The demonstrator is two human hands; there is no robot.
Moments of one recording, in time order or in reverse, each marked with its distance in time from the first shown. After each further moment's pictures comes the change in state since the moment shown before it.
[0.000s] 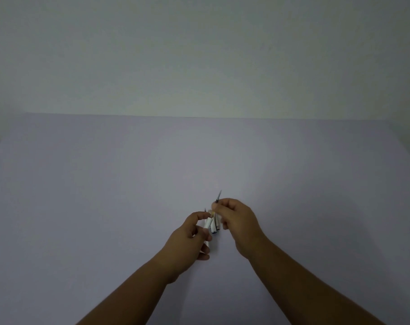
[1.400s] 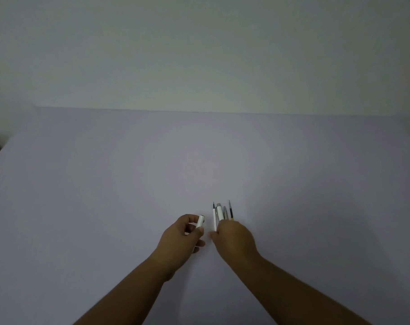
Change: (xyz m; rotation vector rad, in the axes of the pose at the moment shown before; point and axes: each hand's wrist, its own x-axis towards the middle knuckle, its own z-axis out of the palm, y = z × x) left_hand -0.006 -0.030 -0.019 -0.025 0.172 -0.040; right_hand -0.005 0.060 0.033 -1.058 0.025 -0.105
